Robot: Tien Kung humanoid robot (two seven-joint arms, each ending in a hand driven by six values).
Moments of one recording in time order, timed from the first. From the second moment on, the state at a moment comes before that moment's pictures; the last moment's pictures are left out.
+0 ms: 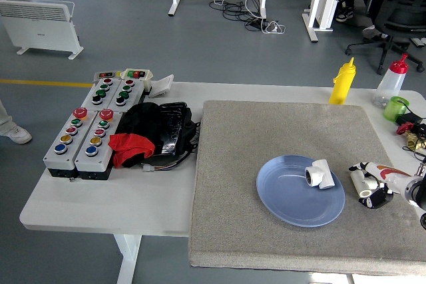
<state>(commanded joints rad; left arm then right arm) -0.11 0.00 -1.30 -0.31 0.55 0.41 0.28 0.74 -0.43 0.76 0.89 -1.69 0.19 -0.17</state>
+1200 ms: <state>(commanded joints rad) -0.12 0.01 -1.29 -0.30 0.53 0.40 0.27 0.71 -0.48 0.84 1.11 -1.69 0.11 -0.16</state>
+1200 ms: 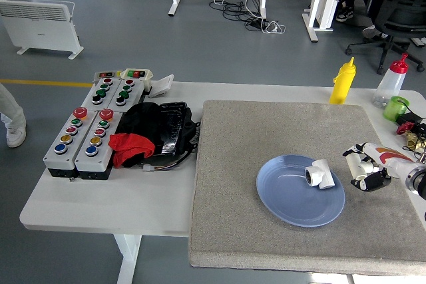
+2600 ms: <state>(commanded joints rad) -0.11 0.01 -1.30 -0.30 0.55 0.41 0.28 0.68 -0.48 0.65 1.41 -1.71 0.19 -0.22</state>
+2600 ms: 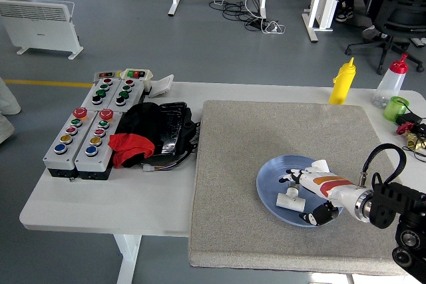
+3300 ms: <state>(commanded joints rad) -0.11 0.01 -1.30 -0.30 0.54 0.40 0.27 0.58 -0.44 0.92 1.38 -1.47 -0.12 -0.08</state>
